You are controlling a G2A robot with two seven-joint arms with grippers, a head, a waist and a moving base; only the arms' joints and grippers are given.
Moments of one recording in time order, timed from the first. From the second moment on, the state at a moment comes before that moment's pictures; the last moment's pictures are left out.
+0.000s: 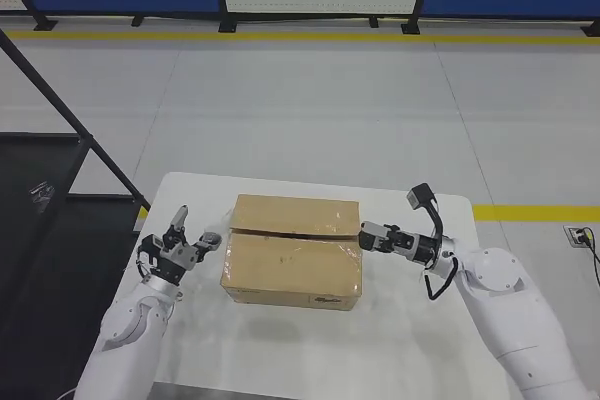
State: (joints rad) left arm 1.02 -1.25 -1.52 -1.20 -0.68 -0.19 -0.57; right arm -0.71 -1.17 1.20 -1.14 0.30 -0.42 1.01
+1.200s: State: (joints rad) left arm 1.16 -1.26 -1.55 -1.51 -0.55 -0.37 -0.31; right arm -0.68 -1.16 1.17 -1.11 0.31 -0.43 1.03
